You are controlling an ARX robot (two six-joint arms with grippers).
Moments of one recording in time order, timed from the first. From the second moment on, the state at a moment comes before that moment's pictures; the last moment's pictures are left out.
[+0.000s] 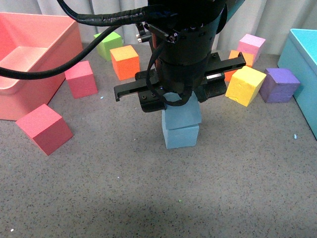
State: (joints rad) left arm -0.66 2.13 1.50 -0.46 -0.24 -0.83; right arm 0.00 0.00 0.00 0.00 0.00 0.00
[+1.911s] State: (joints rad) left arm -0.18 1.11 0.09 1.00 -0.18 -0.01; right arm 0.00 0.00 0.00 0.00 0.00 0.00
